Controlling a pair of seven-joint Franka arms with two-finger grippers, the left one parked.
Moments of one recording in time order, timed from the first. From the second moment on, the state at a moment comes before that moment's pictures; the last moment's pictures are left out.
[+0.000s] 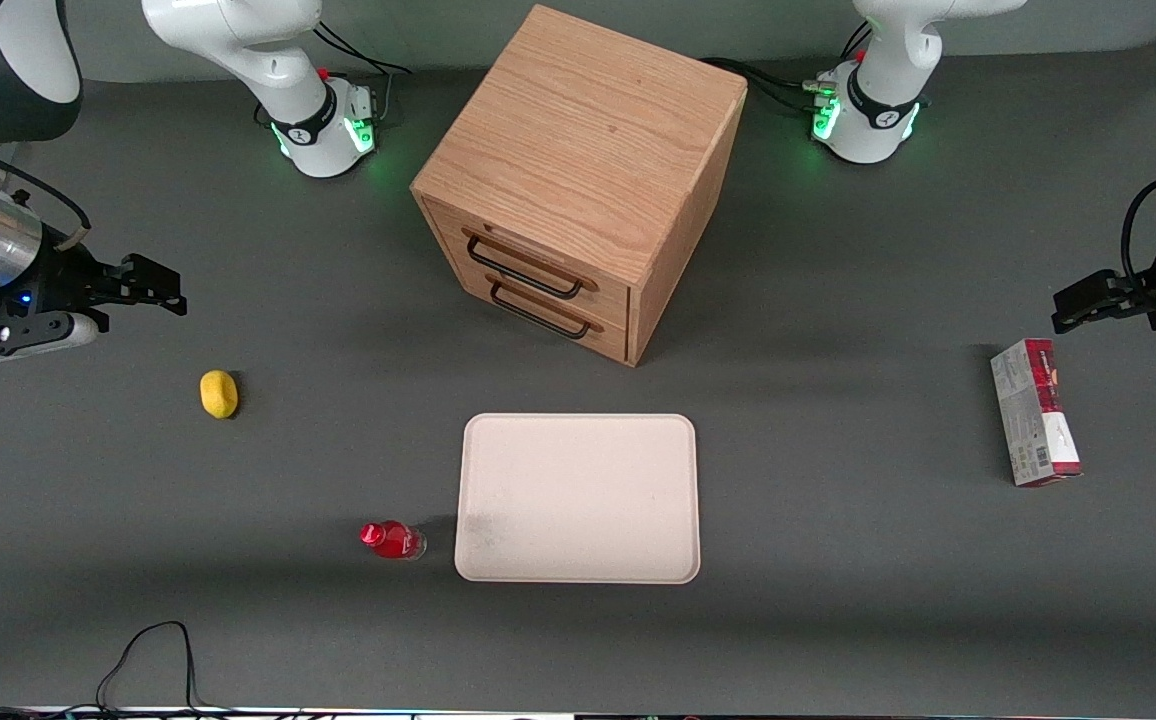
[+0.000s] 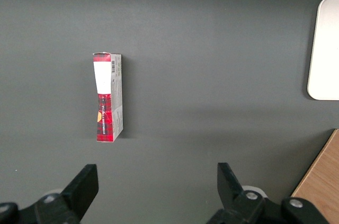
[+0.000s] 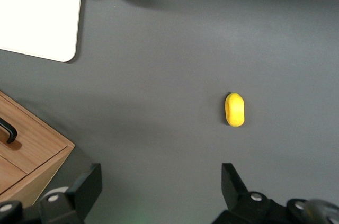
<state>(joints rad) 0.14 0.00 -0.10 -1.71 0.03 1.65 -0.13</state>
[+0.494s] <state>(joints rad) 0.14 0.00 -0.10 -1.71 0.03 1.65 -0.13</state>
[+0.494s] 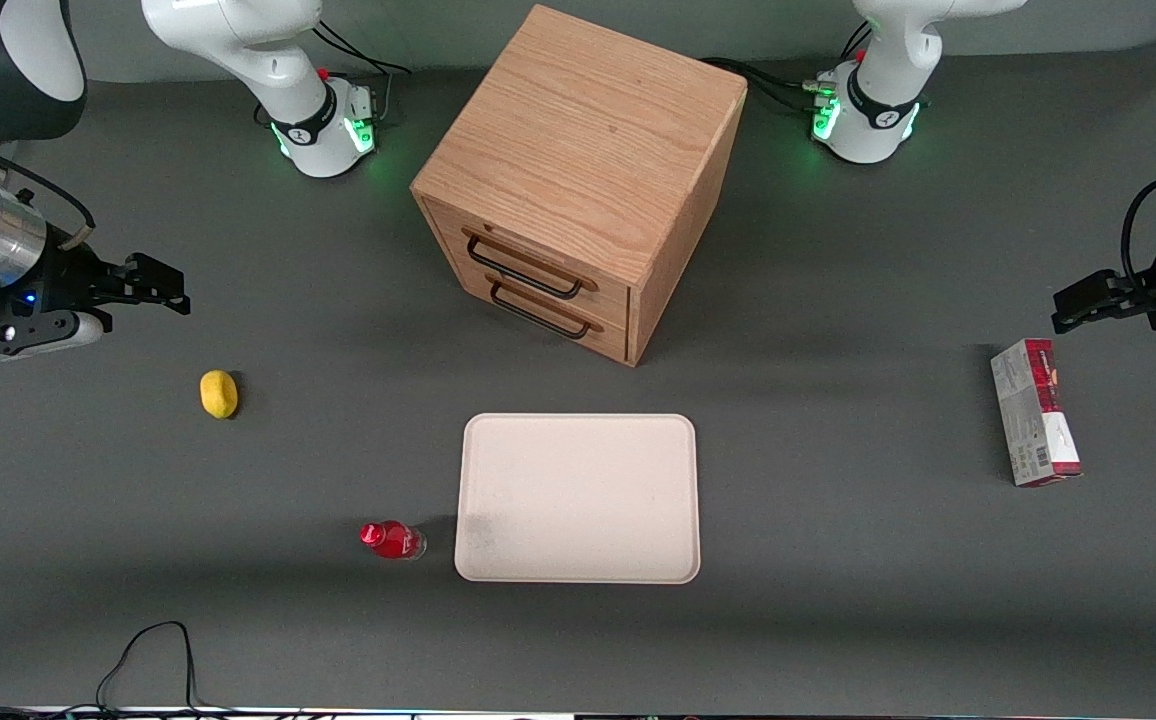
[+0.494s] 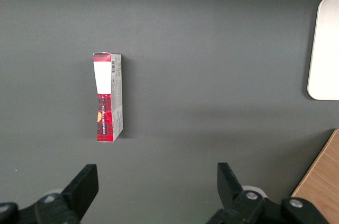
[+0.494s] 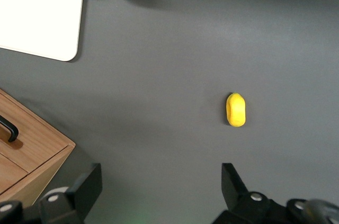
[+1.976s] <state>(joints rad) 0.15 0.05 -0.11 -1.61 0.03 1.53 -0.13</state>
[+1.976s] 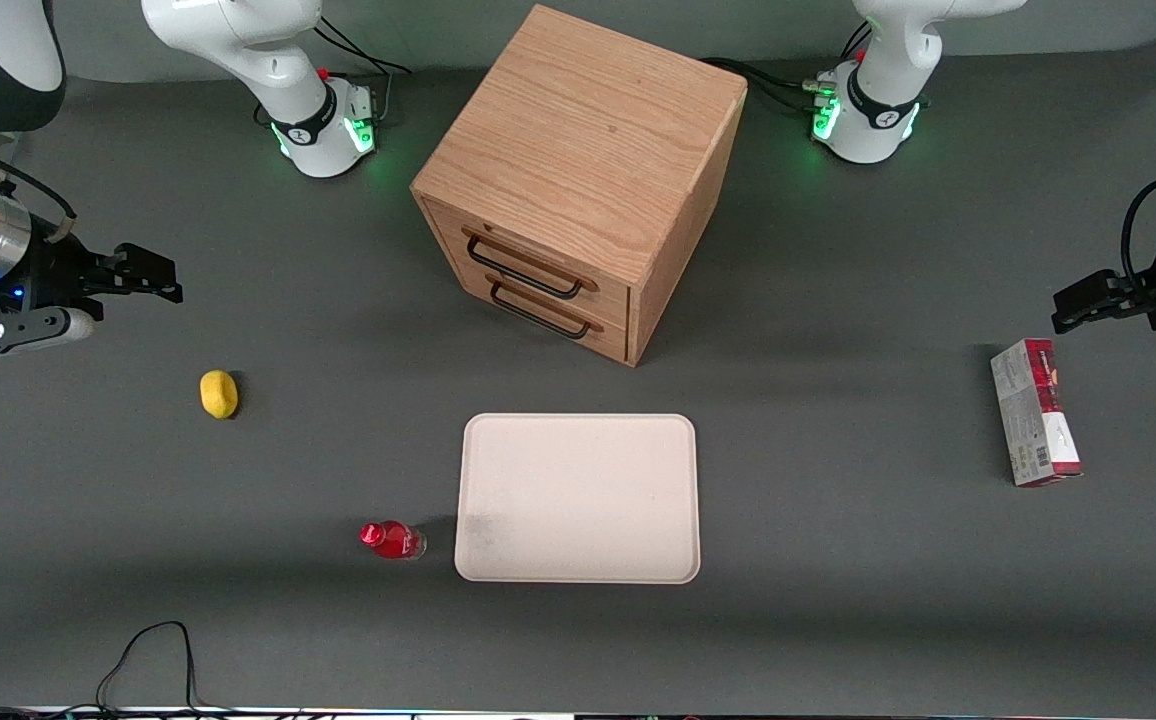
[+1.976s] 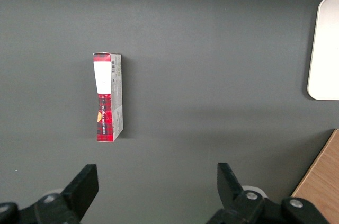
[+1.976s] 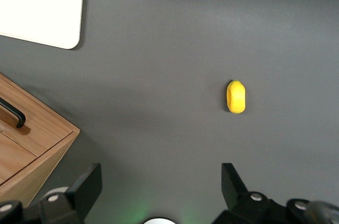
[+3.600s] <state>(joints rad) 0.28 0.63 -0.03 -0.90 0.06 1.44 0.31</state>
